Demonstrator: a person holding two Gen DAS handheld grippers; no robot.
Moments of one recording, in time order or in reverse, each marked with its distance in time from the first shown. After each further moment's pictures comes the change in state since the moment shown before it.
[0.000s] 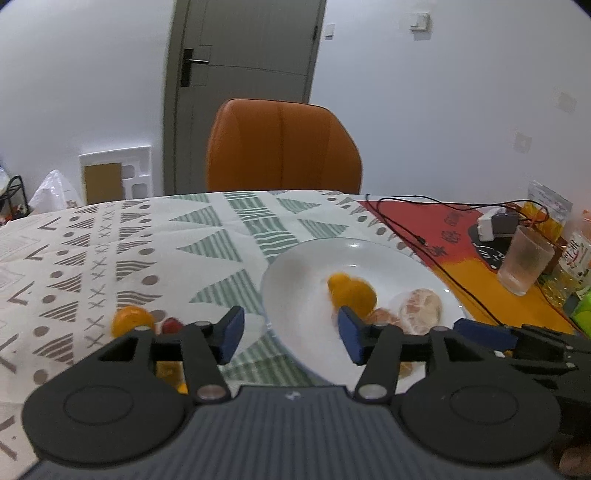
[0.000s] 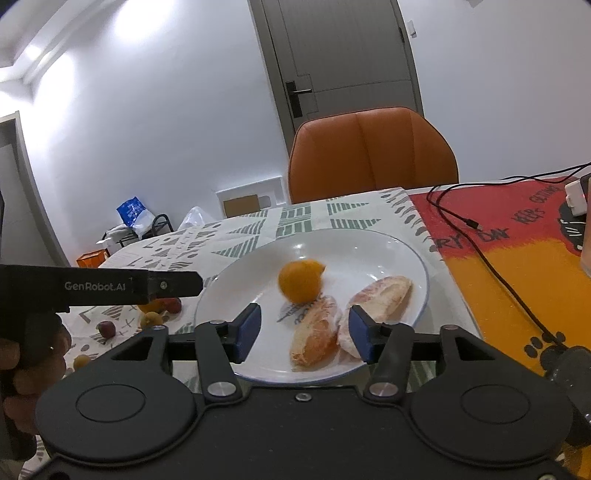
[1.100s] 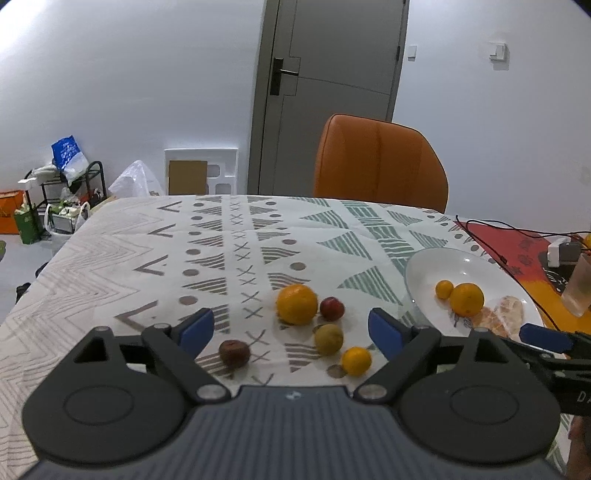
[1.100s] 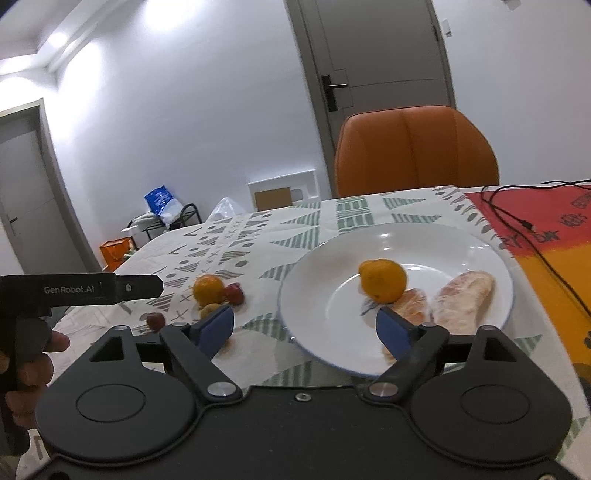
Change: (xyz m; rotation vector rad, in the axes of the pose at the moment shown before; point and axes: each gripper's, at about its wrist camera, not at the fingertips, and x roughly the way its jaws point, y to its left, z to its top) left arm -0.059 0.082 -0.020 -0.113 -0.042 0.208; right arm 0.009 0.059 -0.005 -0.042 0.022 0.079
